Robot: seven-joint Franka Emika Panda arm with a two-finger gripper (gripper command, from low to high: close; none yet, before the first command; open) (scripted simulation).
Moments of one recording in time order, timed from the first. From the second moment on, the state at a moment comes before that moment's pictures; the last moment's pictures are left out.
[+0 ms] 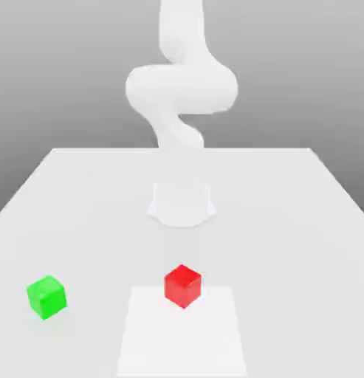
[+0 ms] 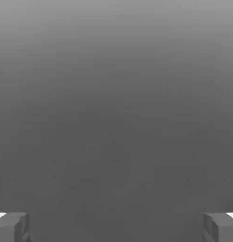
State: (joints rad) arm -0.01 -0.74 0.01 -2.37 0.02 2.35 0.85
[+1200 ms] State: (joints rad) arm -0.07 0.01 0.07 -2.93 -0.01 2.95 1.51
